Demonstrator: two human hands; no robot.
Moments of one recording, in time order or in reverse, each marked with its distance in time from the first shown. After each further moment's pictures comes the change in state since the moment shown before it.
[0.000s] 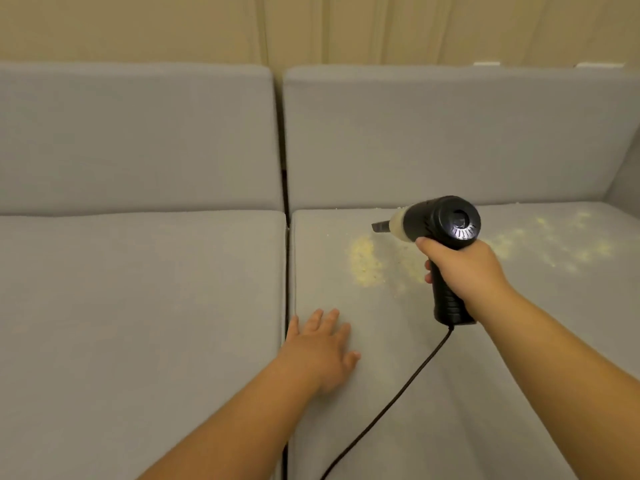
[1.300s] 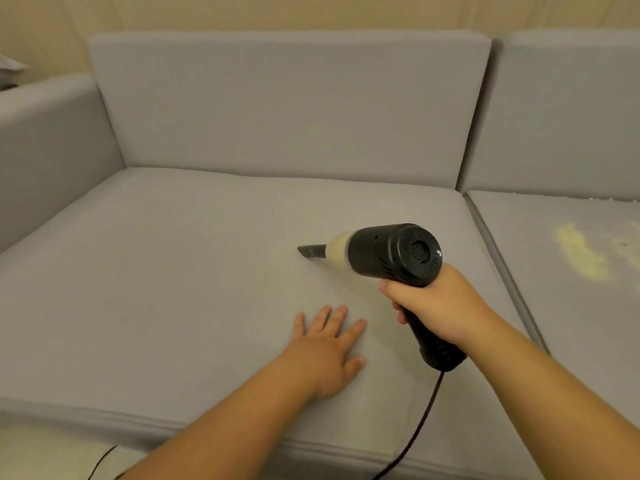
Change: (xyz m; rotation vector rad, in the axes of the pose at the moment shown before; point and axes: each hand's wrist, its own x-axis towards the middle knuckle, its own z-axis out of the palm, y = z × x) left_hand -0.190 -0.350 0.076 -0.073 -0.005 -0.102; right_hand -0.232 -0.078 0.354 -0.283 -0.552 -0.151
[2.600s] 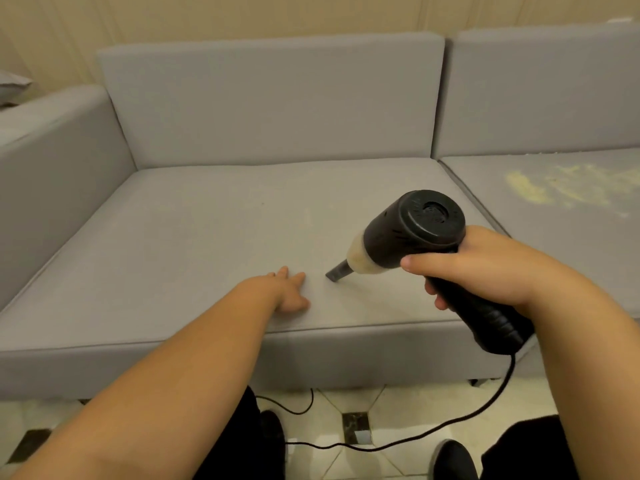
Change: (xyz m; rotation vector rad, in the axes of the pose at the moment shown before) left_hand -0.106 -0.165 -0.002 0.038 -0.190 -0.197; right_hand -0.216 -0.115 0.079 -0.076 -0.024 0.076
